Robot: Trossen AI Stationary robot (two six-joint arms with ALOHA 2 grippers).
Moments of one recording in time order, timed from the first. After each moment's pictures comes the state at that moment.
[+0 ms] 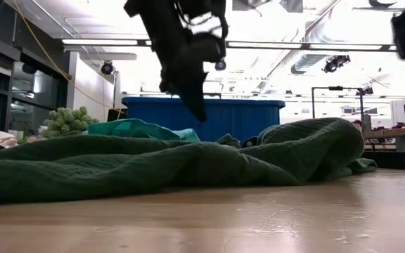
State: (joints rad) left arm -0.06 1.88 1.40 -0.65 -0.21 -0.33; right arm 0.77 1.34 0.74 -0.58 0.27 1.64
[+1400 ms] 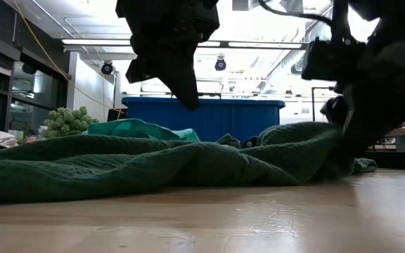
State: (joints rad) left arm -0.31 1.88 1.40 -0.64 -0.23 -0.78; right arm 0.45 1.60 0.74 -0.22 0.22 0.60
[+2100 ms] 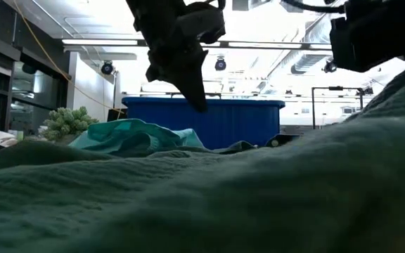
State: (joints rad) left arm -0.24 1.89 1.40 -0.63 -0.35 -0.54; right arm 0.41 1.53 0.74 -0.05 -0.73 1.22
